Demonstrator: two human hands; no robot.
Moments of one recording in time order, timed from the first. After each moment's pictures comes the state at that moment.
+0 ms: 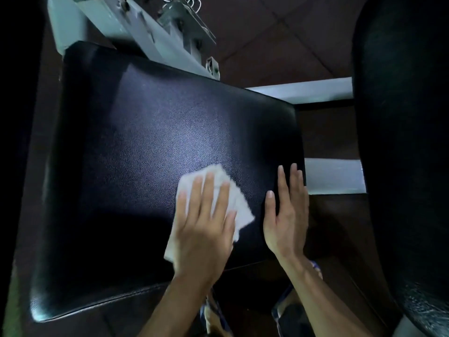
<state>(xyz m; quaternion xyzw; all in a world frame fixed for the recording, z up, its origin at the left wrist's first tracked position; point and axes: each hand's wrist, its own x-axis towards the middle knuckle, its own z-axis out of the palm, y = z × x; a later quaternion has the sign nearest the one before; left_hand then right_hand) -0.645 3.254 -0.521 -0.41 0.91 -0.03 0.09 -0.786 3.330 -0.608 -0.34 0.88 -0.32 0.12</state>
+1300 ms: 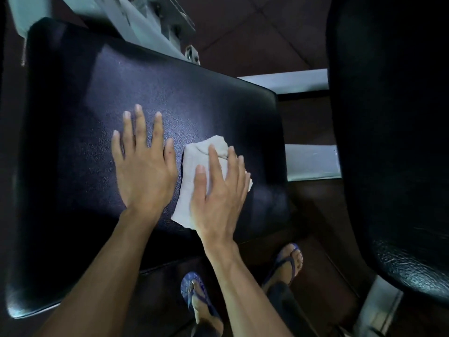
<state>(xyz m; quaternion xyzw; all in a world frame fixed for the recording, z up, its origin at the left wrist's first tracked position) -0.648 3.158 -0.518 -0.53 0.85 -0.02 0.02 -0.704 3.263 -0.548 -0.27 0.88 -0.34 0.17</state>
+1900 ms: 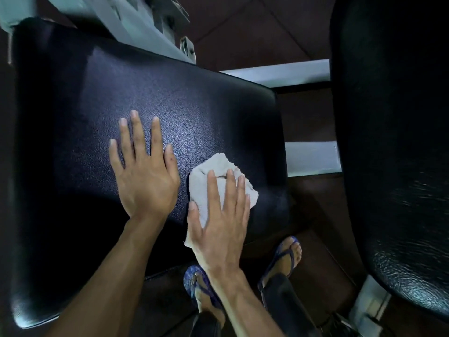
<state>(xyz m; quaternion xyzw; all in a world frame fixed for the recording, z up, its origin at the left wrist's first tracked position) -0.654 3.162 -0.521 -0.54 0.84 -0.02 0.01 -0.684 3.300 -0.551 -0.33 0.89 -0.26 0.15</state>
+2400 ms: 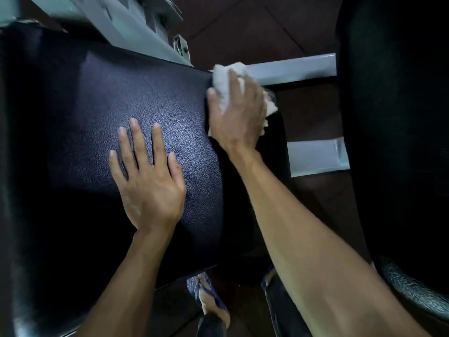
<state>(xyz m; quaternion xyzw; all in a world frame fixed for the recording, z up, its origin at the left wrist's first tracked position) -0.655 3.163 -0.526 -0.55 0.84 -0.03 0.02 -0.835 3.149 -0.576 -0.29 0.91 -0.28 0.06</state>
